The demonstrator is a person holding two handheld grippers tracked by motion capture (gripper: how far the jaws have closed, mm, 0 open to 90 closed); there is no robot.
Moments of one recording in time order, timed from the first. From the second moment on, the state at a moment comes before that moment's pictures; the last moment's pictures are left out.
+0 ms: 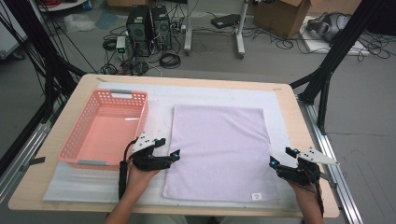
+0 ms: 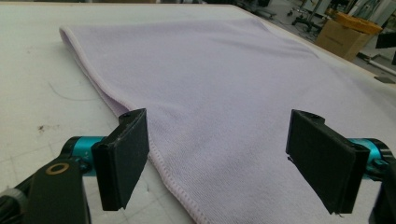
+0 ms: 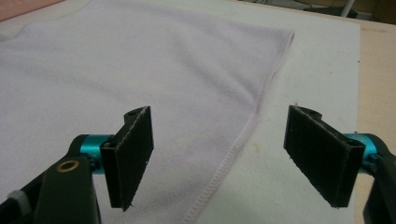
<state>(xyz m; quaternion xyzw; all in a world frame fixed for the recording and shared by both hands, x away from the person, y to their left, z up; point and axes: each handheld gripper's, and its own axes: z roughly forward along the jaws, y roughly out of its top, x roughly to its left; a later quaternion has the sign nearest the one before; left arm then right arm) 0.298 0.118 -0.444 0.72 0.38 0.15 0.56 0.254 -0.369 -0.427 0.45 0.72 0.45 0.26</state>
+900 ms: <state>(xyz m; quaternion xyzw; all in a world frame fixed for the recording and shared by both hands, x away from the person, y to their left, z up) 0.323 0.110 -0.443 0.72 0.41 0.14 0.54 0.283 -0.369 -0.433 0.47 0.73 0.45 0.22</state>
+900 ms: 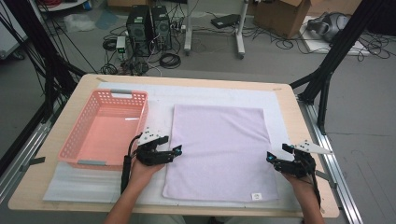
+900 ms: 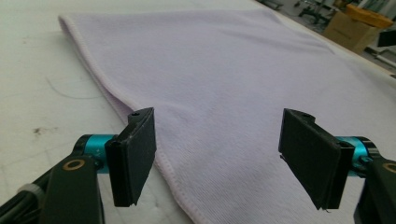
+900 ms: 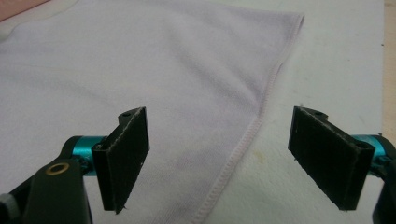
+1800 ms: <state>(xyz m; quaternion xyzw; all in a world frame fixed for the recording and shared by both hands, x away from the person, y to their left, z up) 0.428 0.093 -0.451 0.73 0.50 0.15 0.44 0.384 -0.369 -0.434 0.53 0.73 0.39 0.18</state>
